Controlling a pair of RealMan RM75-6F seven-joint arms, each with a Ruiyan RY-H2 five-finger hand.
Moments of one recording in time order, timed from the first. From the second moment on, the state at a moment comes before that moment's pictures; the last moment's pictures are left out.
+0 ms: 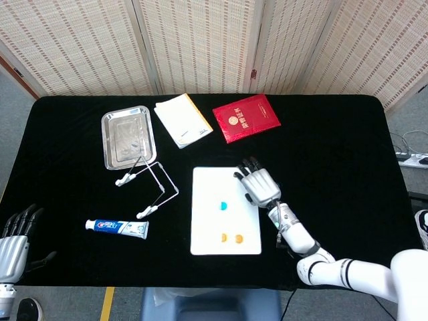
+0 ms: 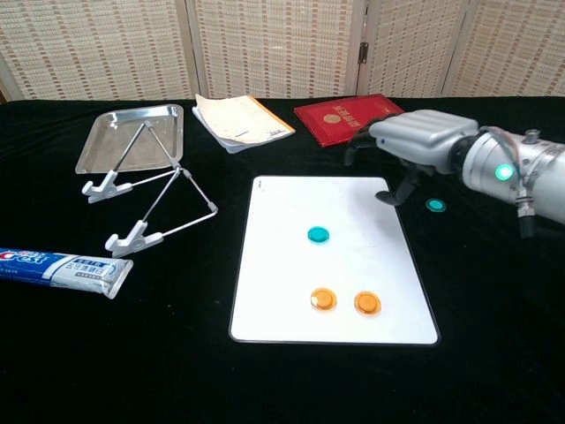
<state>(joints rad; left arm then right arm) -0.06 -1.23 -0.02 -1.44 1.50 1.48 -0.09 0.80 -1.56 0.17 -1.41 -1.06 0.92 -0.53</state>
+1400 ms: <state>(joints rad) -0.06 -1.24 -0.02 -1.43 1.49 1.47 -0.09 0.74 -1.63 0.13 -1.12 -1.01 0.83 -0.45</state>
